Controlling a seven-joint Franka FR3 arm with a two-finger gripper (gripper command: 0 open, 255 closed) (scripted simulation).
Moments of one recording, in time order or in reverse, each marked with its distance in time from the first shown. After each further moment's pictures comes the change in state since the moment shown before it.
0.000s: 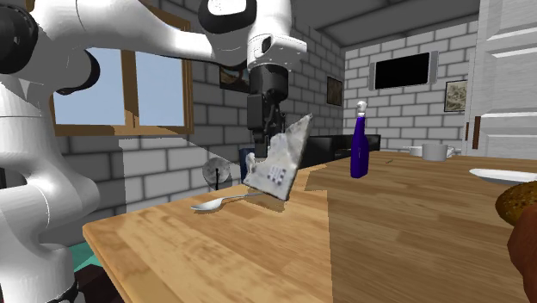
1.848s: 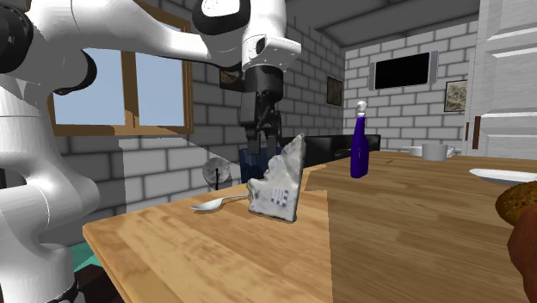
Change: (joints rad) arm -0.001 -0.035 -0.008 -0.044 0.015 0.018 -0.013
